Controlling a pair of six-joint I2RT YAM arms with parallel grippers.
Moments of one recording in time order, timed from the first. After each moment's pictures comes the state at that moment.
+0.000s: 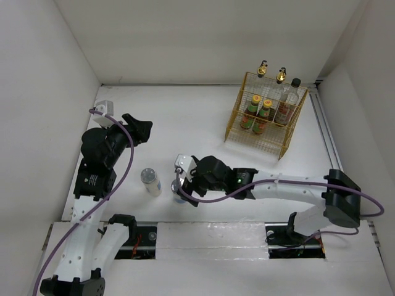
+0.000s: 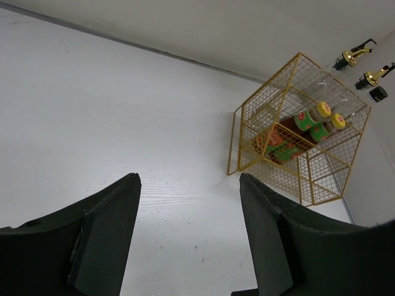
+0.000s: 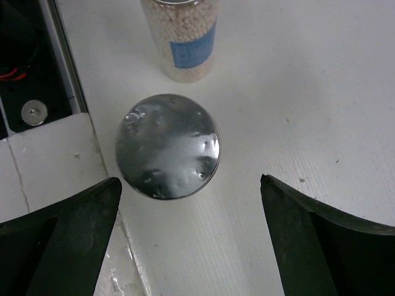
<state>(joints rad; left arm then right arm) -0.12 0.72 0.90 -0.31 0.19 -0.51 1.20 1.44 0.99 -0.10 -0.03 -0.03</state>
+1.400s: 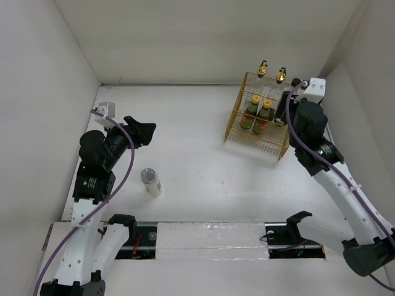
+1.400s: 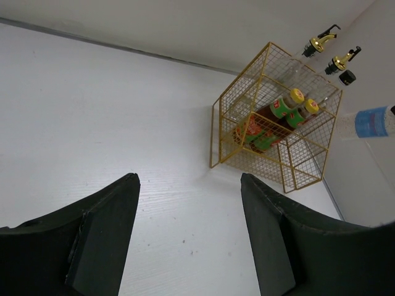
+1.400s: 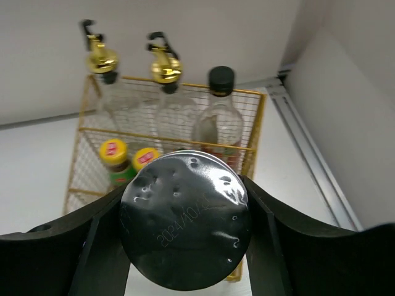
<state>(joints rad) -0.12 0.69 0.89 -0.29 0.28 -0.51 0.46 0.99 1.11 -0.21 0.60 0.10</state>
